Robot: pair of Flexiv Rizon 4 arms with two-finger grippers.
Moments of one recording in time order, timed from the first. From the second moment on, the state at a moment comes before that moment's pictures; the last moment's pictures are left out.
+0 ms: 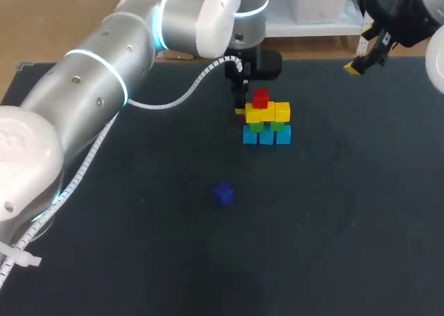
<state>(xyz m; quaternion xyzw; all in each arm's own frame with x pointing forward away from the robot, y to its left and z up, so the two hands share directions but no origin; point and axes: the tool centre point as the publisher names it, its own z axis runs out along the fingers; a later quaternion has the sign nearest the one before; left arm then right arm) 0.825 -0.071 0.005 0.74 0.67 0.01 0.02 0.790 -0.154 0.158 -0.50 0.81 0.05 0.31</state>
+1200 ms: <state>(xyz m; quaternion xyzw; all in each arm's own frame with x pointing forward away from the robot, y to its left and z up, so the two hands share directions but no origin) 0.851 -0.043 0.059 0.68 0.73 0.02 0.05 0.790 -0.154 0.158 -0.50 0.81 0.05 0.31</state>
